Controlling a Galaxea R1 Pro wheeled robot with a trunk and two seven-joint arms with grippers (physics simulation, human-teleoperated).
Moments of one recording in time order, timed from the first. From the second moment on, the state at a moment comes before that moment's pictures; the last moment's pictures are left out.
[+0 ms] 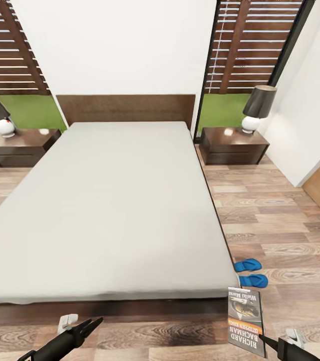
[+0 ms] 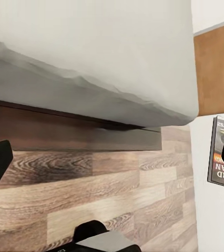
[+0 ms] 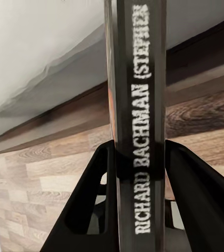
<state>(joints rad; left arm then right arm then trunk) -0.44 0.20 0.55 -0.22 -0.01 -0.04 -1.15 -0.38 -0.50 0.47 -0.25 -1.02 0.12 1.02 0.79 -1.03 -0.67</state>
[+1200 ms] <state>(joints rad) -0.43 0.20 0.55 -0.22 -0.01 -0.04 -1.15 -0.38 -0.50 0.47 -0.25 -1.02 0.12 1.02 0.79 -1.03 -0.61</state>
